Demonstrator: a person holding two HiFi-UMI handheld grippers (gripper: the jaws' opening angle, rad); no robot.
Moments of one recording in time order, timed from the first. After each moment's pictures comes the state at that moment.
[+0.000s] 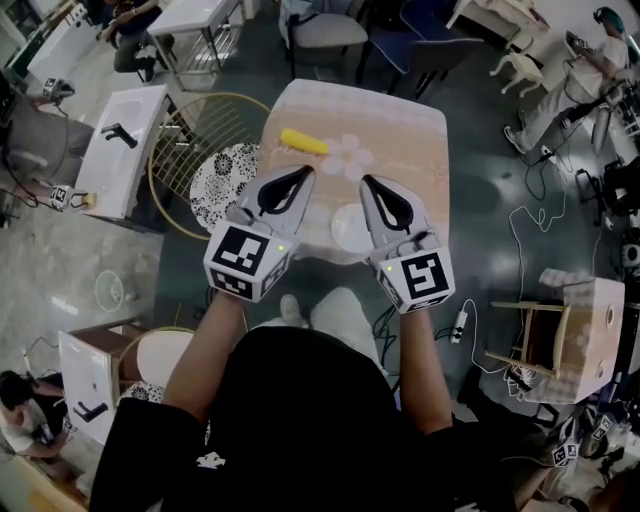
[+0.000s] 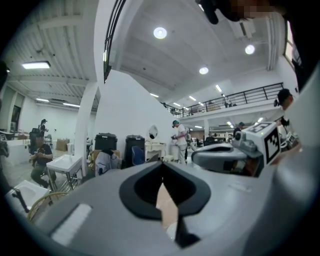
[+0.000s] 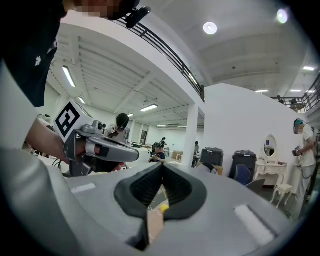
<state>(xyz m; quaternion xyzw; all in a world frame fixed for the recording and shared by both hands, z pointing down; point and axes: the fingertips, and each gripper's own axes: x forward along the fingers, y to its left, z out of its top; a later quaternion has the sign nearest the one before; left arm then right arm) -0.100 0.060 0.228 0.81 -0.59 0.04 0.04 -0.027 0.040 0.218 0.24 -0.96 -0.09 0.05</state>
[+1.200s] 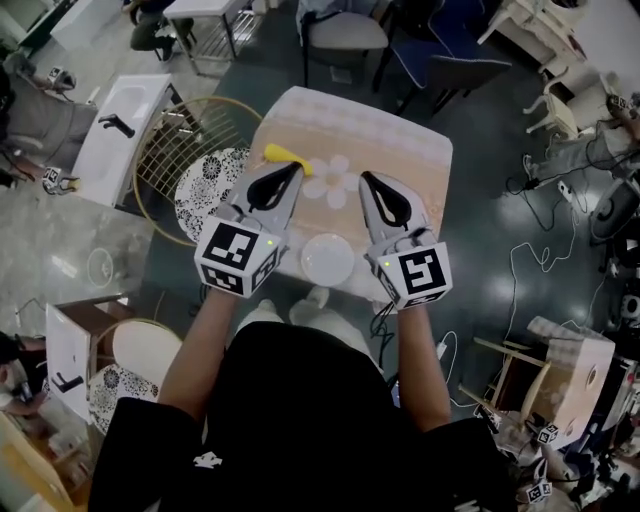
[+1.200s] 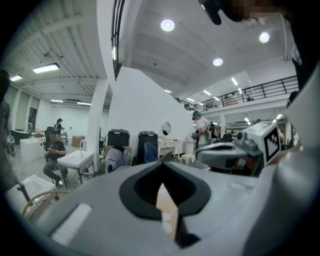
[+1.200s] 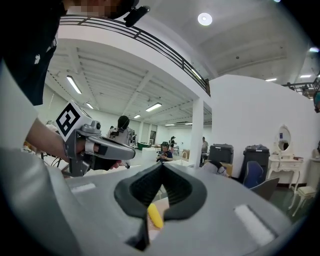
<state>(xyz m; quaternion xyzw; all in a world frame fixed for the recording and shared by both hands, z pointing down) -0.086 -0.078 0.246 0.75 -0.65 0.05 0.07 -0.002 -0.116 0.235 0.18 -0.98 -0.07 0.05</state>
